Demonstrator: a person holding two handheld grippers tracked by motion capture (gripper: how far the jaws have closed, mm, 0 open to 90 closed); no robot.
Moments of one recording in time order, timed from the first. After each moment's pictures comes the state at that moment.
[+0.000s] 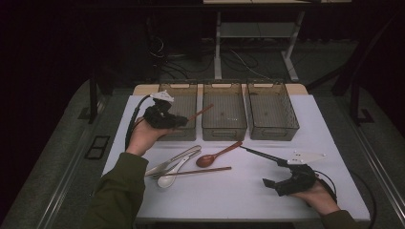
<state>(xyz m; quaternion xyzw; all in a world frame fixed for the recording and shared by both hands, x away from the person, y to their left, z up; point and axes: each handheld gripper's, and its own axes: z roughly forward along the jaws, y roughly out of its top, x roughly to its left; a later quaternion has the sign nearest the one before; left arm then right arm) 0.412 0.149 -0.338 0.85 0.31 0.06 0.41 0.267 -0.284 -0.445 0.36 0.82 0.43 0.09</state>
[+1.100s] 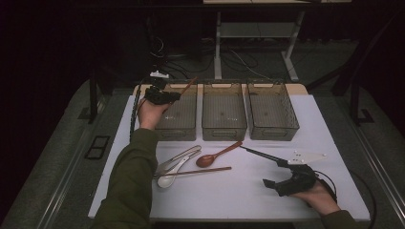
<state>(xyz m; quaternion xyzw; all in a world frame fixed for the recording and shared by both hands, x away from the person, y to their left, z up) 0.500 0.163 -0.355 0.79 0.43 0.13 0.42 0.267 -0.285 -0.445 0.36 0.82 0.43 0.08</state>
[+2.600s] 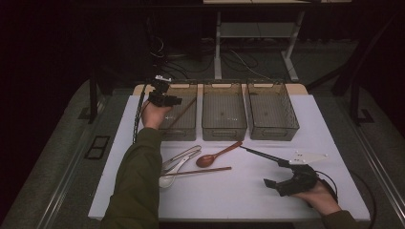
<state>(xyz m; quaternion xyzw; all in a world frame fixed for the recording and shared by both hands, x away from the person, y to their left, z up) 0.514 0.161 -0.379 0.79 0.45 0.13 0.38 0.266 -0.287 -0.444 0.36 0.82 0.44 0.08</state>
